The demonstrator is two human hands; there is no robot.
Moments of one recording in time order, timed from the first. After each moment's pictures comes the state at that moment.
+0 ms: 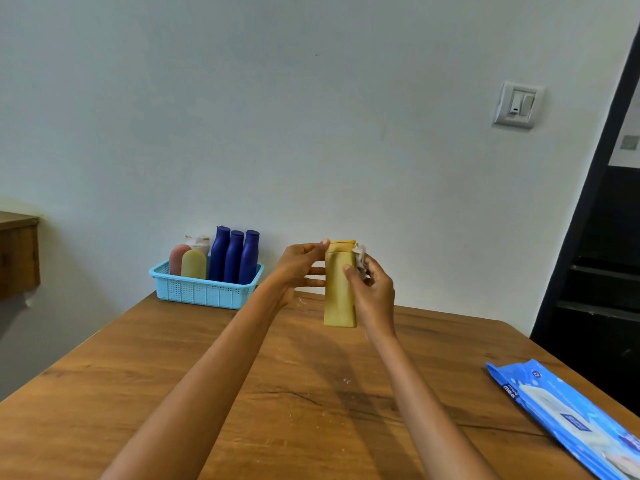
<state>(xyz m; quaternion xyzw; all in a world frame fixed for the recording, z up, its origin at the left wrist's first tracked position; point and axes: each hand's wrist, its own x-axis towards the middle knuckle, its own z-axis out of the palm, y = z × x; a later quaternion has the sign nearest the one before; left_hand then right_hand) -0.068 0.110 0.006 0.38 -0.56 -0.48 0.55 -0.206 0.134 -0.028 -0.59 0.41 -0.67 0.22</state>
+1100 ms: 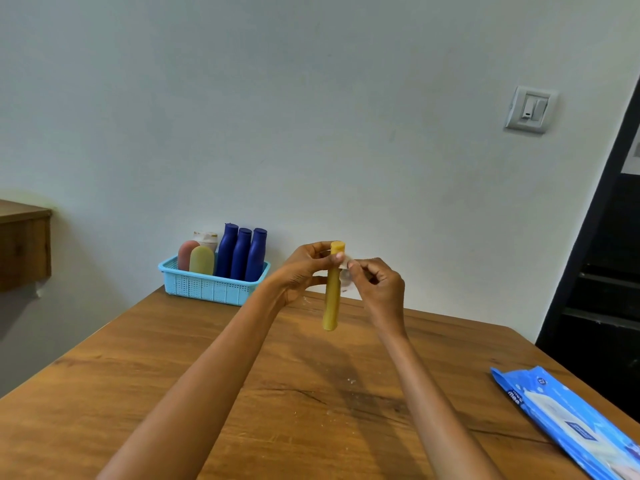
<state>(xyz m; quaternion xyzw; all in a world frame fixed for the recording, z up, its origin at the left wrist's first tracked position) -0.060 0.115 0.006 0.28 -0.60 -0.54 0.52 -0.209 0.139 -0.021 -0.66 0.36 -0.65 0.09</state>
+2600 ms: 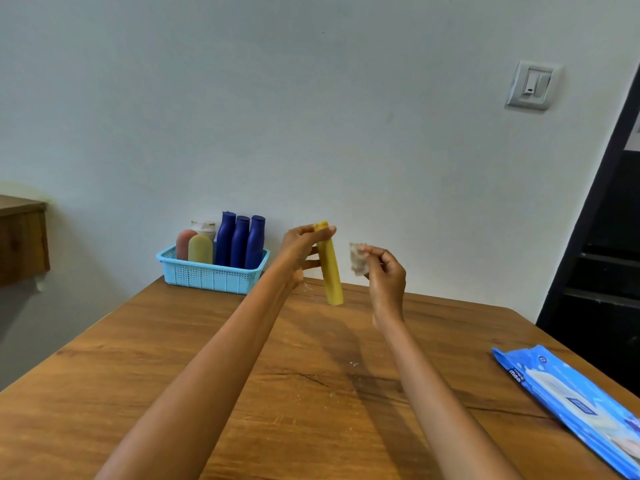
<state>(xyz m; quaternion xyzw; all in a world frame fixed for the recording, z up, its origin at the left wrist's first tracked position) -0.066 0.107 0.008 0.37 -0.48 -0.51 0.61 -0.208 0.129 -0.034 -0.51 0.40 -0.71 0.26</state>
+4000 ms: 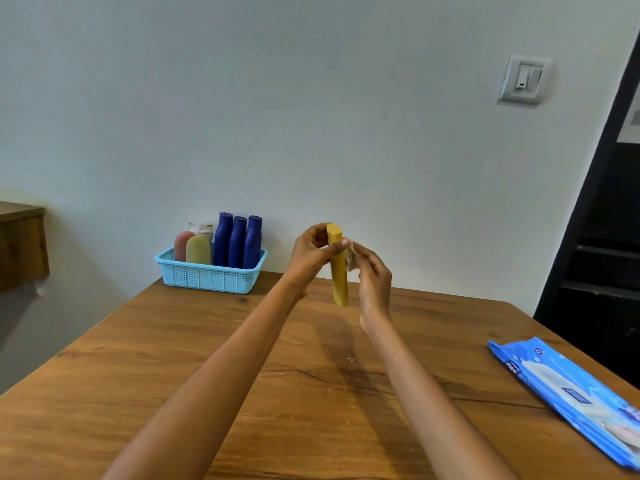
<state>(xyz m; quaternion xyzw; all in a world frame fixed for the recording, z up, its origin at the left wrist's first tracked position) -0.089 0.103 -0.015 0.32 -0.57 -0.41 0.64 -0.196 0.135 -0.039 -0.48 0.41 -0.70 0.34</state>
